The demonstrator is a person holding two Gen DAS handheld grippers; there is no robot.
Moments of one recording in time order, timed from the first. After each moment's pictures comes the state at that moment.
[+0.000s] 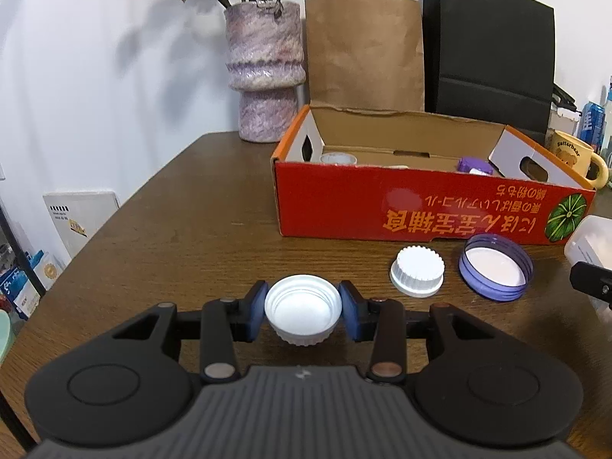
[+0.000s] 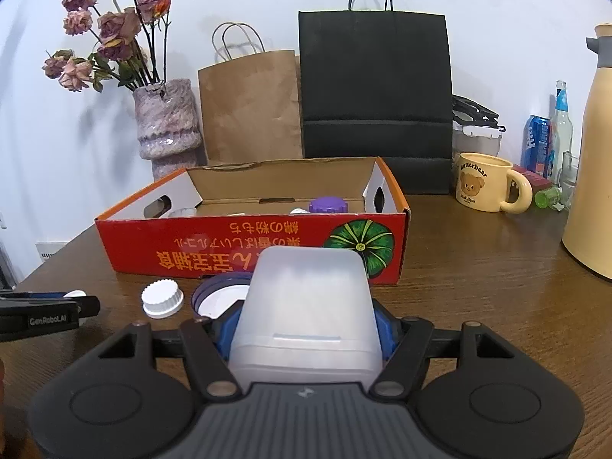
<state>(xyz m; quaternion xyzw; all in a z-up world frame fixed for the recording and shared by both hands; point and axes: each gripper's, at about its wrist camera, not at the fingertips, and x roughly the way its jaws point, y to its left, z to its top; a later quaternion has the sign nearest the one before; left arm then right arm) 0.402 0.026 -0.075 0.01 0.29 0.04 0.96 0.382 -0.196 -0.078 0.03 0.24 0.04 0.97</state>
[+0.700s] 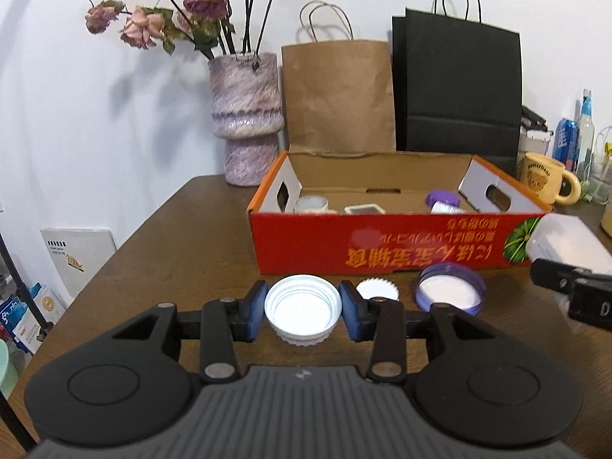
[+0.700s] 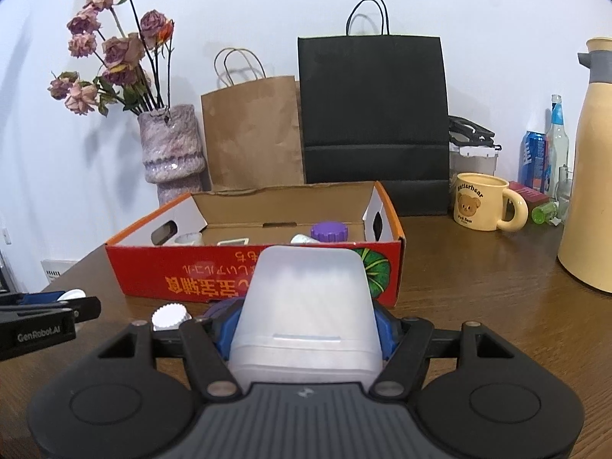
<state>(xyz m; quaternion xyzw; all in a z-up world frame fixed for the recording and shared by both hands) 0.374 0.002 -0.045 0.02 0.24 0.02 0.97 0.374 -0.199 -0.064 0.04 0.21 0.04 0.98</state>
